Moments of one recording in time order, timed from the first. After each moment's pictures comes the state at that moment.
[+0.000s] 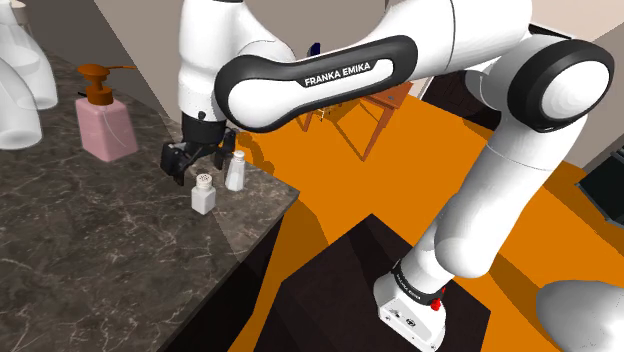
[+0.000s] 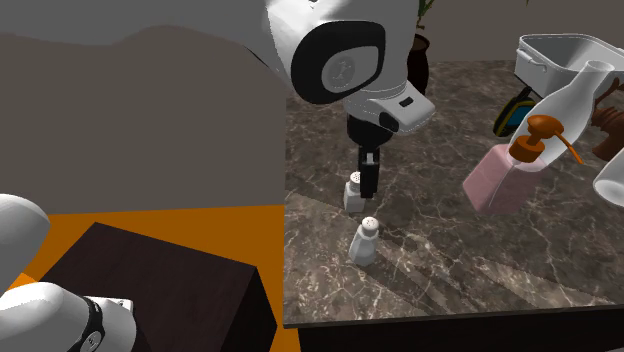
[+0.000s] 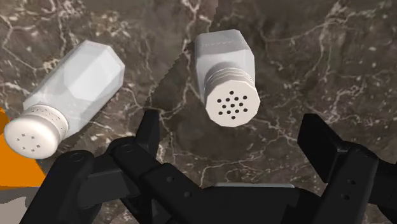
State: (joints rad) arm 0.17 0.13 0.54 -1.95 -0.14 2.14 0.62
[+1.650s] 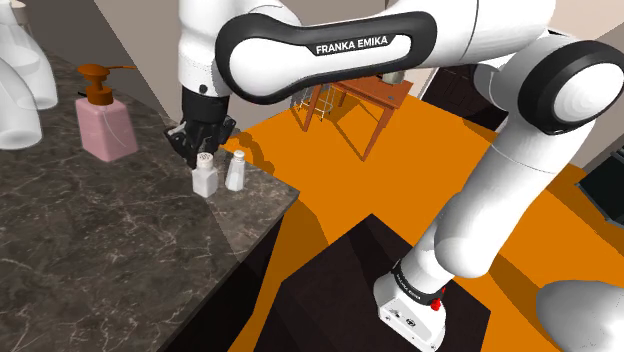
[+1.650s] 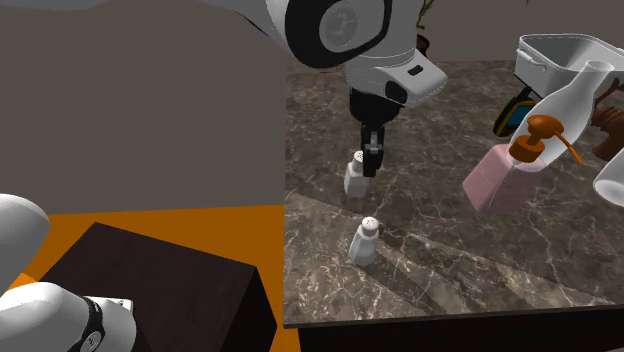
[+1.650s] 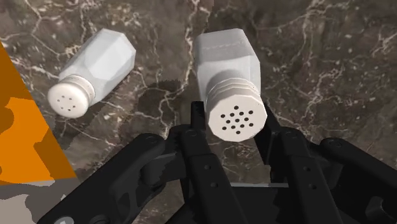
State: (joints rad) arm 0.16 0.09 0.55 -1.88 -0.11 2.04 0.60
